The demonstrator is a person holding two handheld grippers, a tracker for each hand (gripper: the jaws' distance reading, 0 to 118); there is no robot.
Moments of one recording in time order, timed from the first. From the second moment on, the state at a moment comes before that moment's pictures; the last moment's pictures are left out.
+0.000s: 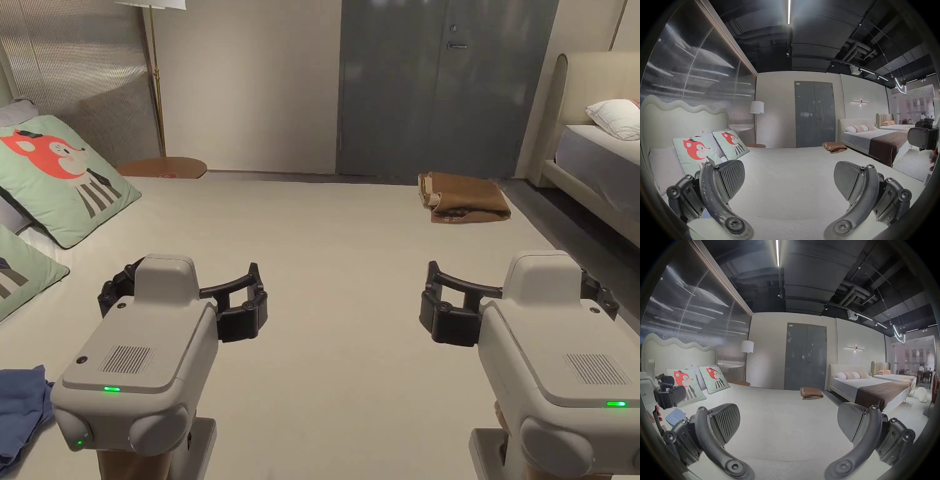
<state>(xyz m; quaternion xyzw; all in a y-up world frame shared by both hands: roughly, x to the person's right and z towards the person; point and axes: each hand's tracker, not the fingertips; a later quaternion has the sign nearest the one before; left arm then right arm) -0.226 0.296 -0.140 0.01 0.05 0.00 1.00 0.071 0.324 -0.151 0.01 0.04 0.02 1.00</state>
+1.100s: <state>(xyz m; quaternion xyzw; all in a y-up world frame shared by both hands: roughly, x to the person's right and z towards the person) -0.228 0.297 -0.137 0.00 0.05 -0.01 1.00 0.073 0.320 -0.162 -0.01 0.05 0.01 1.00</state>
